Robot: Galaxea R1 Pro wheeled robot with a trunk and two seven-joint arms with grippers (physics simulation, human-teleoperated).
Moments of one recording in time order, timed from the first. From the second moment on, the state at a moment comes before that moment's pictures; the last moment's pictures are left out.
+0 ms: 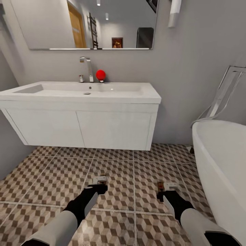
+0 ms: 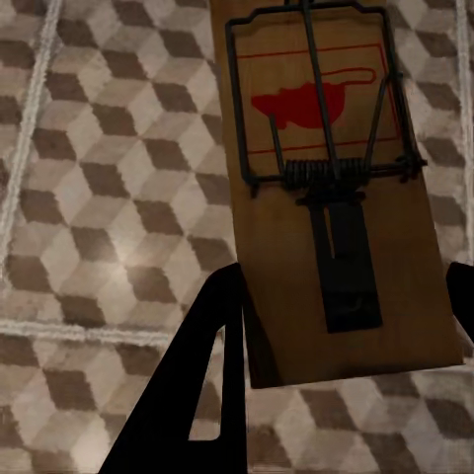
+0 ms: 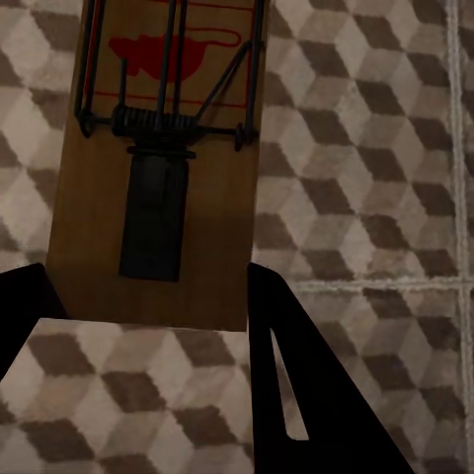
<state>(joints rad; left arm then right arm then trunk) -0.69 -0.12 -0.18 -0.46 0.21 0.28 0.18 -0.74 0.02 -0.05 -0.29 0.09 0.33 -0.20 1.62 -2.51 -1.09</state>
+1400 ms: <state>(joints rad) -0.69 -0.12 -0.17 -0.43 0.06 0.18 0.18 -0.74 0.02 -0.05 -0.29 0.09 0.32 -0.20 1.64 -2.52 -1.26</state>
